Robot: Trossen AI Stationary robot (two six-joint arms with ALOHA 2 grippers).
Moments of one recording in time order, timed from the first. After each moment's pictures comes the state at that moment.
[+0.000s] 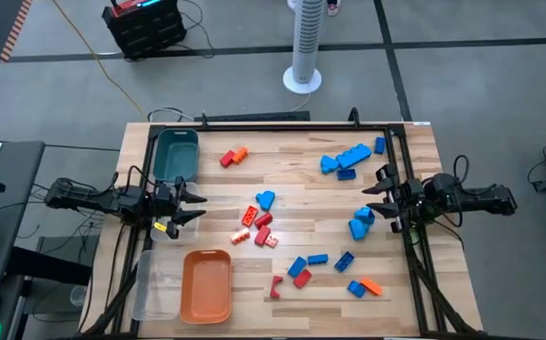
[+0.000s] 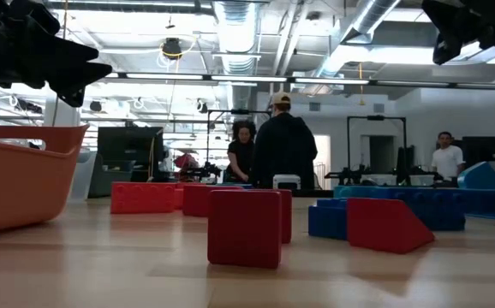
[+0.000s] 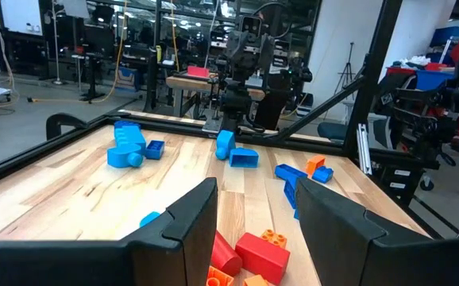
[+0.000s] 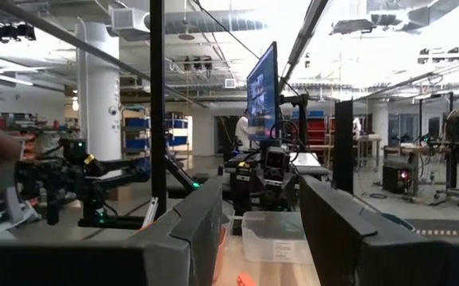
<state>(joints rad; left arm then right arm) -0.19 0.01 0.03 0.03 -0.24 -0.13 0.08 0.02 0.10 0.27 -0.05 0.03</state>
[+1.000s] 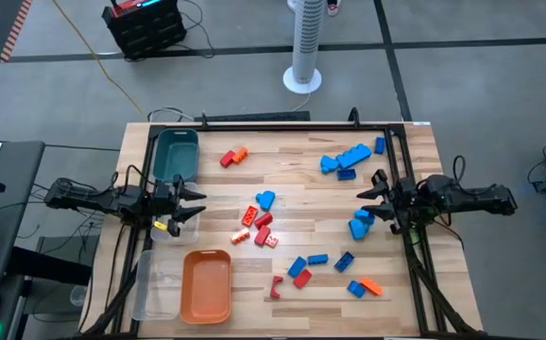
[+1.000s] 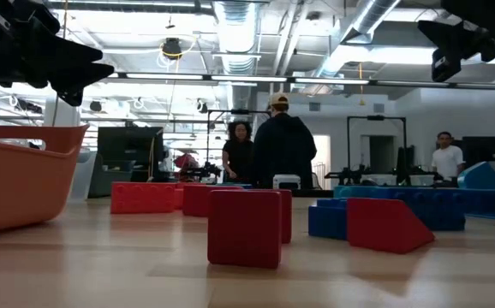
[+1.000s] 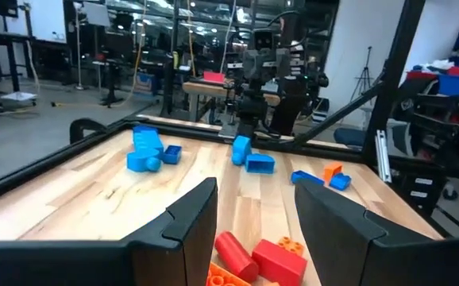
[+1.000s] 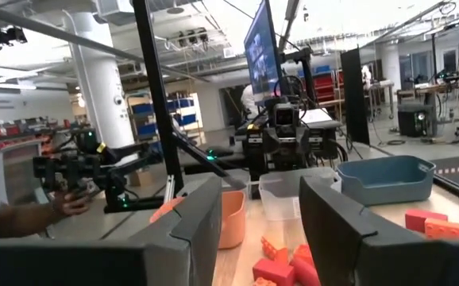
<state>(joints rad) -0.19 0.01 0.03 0.07 -0.31 -0.11 0.09 0.02 0.10 0.16 -0.04 0.20</state>
